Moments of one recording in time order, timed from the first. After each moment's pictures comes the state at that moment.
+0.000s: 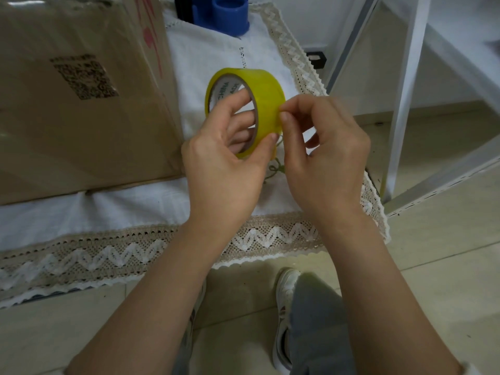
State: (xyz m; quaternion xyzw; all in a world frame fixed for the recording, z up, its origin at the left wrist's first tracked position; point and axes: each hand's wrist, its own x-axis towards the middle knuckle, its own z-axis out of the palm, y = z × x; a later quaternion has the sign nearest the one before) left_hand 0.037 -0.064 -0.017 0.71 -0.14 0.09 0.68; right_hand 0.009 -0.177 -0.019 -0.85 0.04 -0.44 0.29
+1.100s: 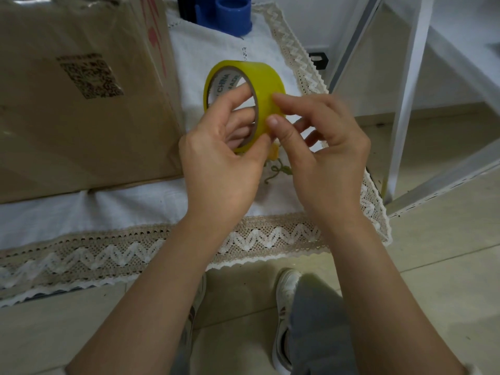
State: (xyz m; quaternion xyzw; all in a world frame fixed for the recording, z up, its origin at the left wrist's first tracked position) left_hand 0.042 -0.062 -0.013 0.69 -0.16 0.10 0.70; right_hand 0.009 -0.174 -0.017 -0.80 0.02 -0.39 0.45
